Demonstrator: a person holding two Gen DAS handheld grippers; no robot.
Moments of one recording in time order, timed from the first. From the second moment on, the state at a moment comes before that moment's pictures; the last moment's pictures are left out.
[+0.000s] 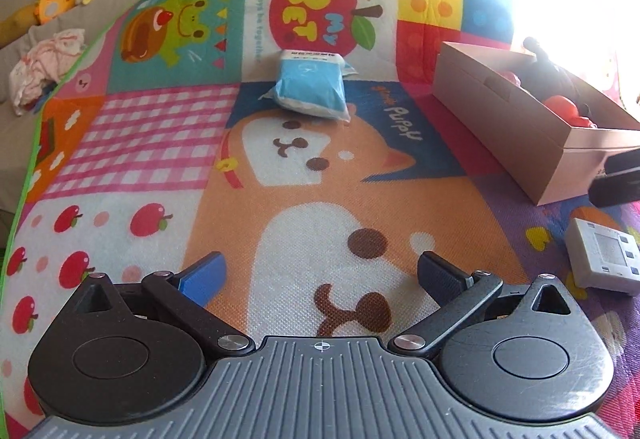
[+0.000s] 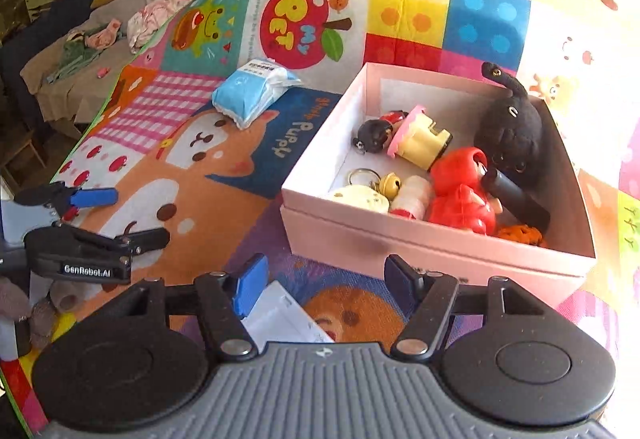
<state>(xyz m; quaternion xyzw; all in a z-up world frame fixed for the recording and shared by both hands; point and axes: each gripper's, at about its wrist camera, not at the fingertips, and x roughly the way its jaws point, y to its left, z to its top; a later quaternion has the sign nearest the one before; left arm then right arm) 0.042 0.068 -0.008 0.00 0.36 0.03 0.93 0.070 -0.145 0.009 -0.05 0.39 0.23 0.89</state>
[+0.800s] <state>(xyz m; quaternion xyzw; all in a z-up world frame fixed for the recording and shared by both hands) 0.200 0.058 0.002 0.05 0.29 0.12 0.95 0.019 -0.194 0.001 -0.07 0.34 0.14 0.93</state>
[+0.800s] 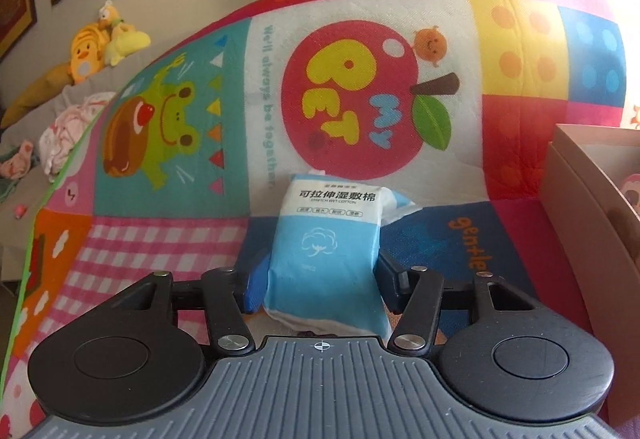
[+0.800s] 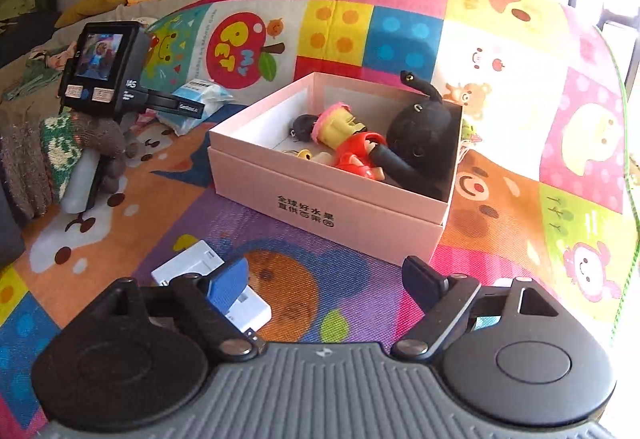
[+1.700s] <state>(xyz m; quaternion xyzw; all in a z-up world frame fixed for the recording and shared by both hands) 0.028 0.032 0.002 -0.04 0.30 -0.03 0.95 0.125 -0.248 0.009 0.08 0.33 -0.01 0.94</state>
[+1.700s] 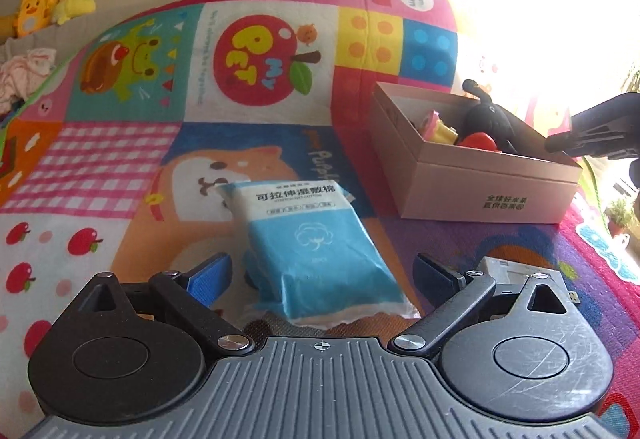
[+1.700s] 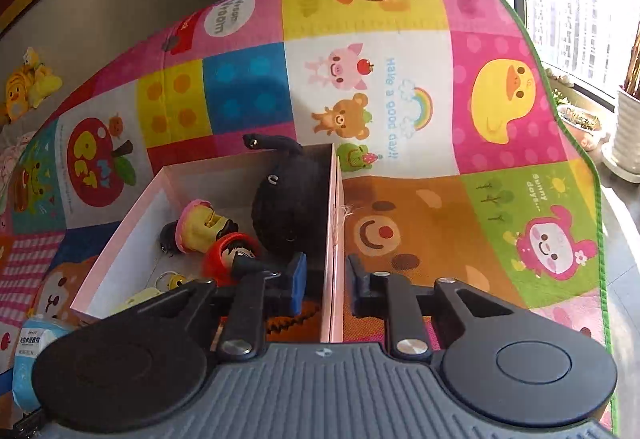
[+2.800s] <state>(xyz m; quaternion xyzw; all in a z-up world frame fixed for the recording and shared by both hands) 0.027 0.047 0.005 -0.03 0.33 0.01 0.94 0.003 -0.162 -0.021 -0.07 0.36 0.19 0.91</state>
